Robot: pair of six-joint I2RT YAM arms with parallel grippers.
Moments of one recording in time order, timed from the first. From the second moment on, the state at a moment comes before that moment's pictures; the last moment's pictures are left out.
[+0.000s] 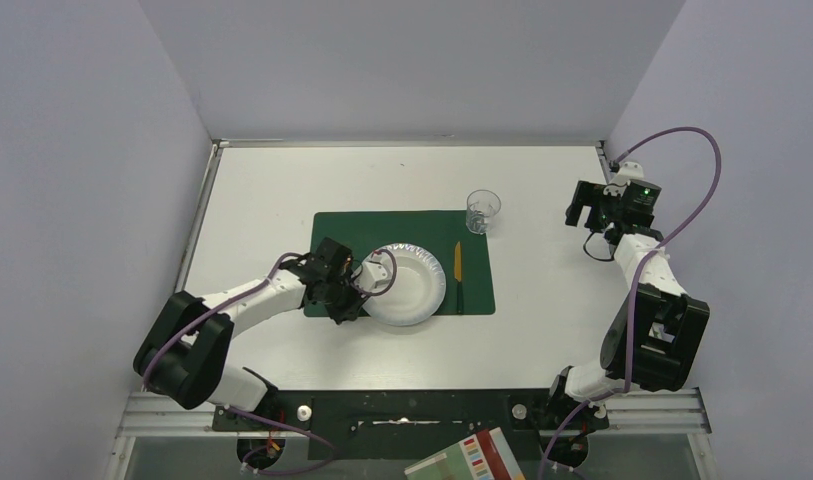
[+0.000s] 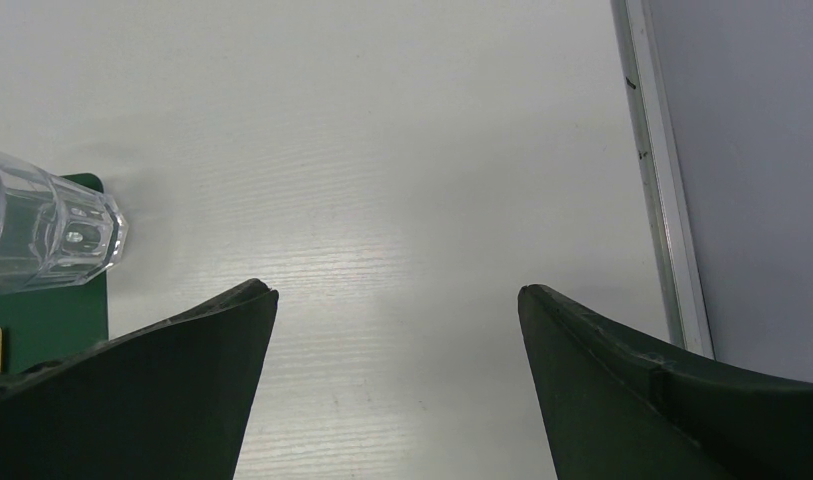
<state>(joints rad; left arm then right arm) -0.57 1.43 0.72 -0.44 0.33 0.42 -0.35 1.48 0.97 -0.10 -0.25 -0.07</state>
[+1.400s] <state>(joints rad) -0.58 1.46 0.72 -0.43 0.29 0.38 -0.35 1.48 0.97 -0.10 -0.27 -0.07</state>
